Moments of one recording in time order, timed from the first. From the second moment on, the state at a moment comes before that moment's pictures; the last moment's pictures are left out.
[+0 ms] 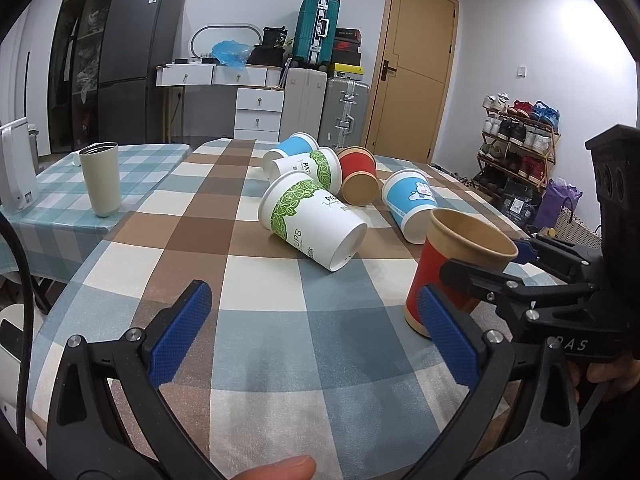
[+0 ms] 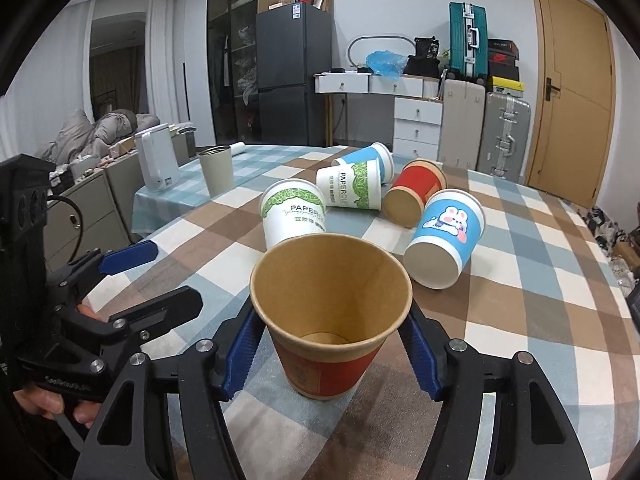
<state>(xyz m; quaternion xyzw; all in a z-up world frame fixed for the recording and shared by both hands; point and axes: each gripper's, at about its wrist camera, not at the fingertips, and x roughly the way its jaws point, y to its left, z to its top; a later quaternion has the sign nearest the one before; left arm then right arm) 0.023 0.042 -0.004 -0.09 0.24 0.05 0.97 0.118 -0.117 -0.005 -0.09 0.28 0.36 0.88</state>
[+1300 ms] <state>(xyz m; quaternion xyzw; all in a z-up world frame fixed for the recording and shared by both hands) 0.019 0.013 -0.006 -0.07 0.22 0.00 0.97 0.109 -0.200 -0.001 0.02 0.21 0.43 0.88</state>
